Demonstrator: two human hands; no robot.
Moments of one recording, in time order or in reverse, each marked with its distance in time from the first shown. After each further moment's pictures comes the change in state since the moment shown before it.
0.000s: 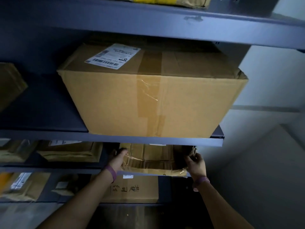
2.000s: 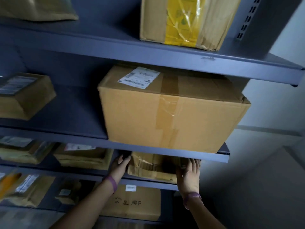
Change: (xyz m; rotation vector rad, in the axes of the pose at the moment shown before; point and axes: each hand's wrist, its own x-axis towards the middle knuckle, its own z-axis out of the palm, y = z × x) left_hand -0.035 0.015 -0.030 -0.156 0.017 0.130; right_hand -0.045 -0.015 0.039 -0.688 0.057 -0.492
